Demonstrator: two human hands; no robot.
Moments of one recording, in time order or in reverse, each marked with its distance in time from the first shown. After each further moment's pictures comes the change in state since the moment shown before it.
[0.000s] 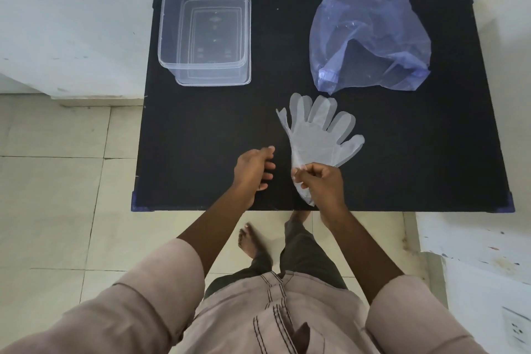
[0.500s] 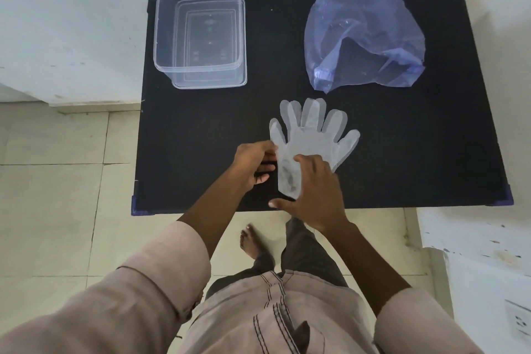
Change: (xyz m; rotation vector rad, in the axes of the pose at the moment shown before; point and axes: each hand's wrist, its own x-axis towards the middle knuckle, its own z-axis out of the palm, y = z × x) left_hand 0.008 0.028 0.002 -0.023 -0.070 -0.101; right_hand -0.009 0.021 0.002 -0.892 0.093 -0.623
